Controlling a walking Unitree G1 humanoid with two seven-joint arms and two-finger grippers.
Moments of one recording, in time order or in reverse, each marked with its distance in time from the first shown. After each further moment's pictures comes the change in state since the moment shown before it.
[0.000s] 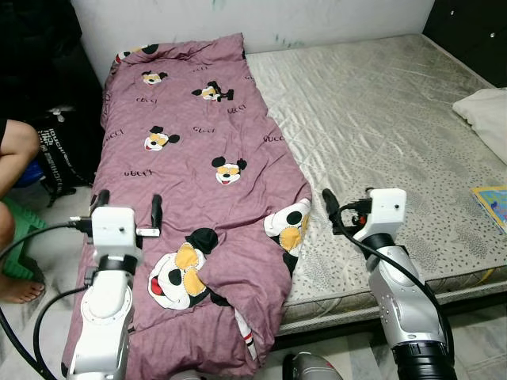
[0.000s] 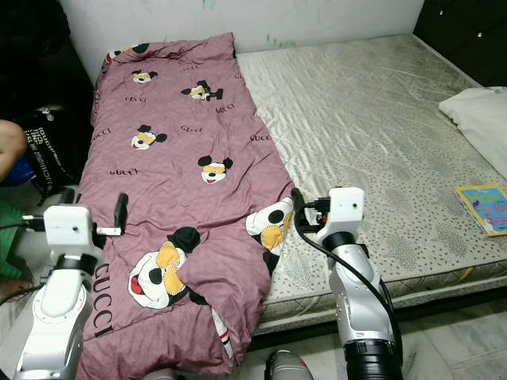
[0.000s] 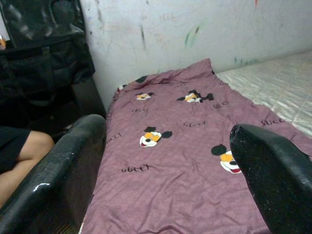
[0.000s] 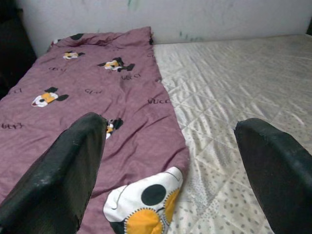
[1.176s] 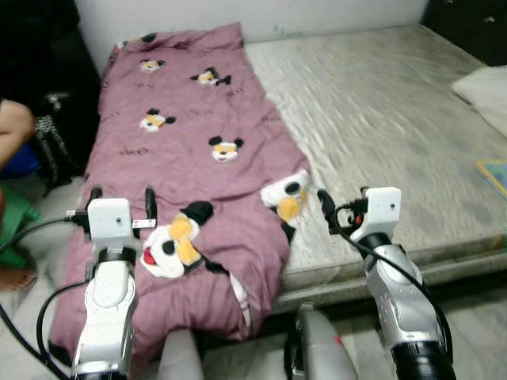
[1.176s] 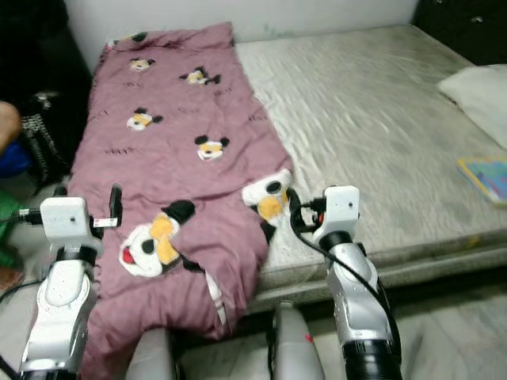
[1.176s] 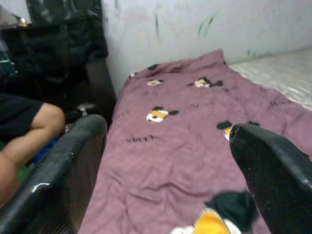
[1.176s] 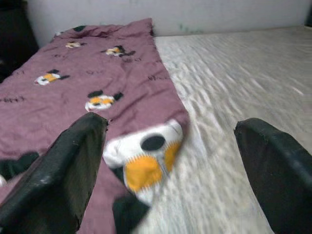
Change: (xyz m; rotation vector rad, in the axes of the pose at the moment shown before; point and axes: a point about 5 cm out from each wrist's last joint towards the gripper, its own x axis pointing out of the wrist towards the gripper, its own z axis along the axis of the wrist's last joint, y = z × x) left arm 0.008 0.004 -0.002 -0.024 0.036 0.095; right arm 0.002 0.003 0.000 -0.003 0.005 0.022
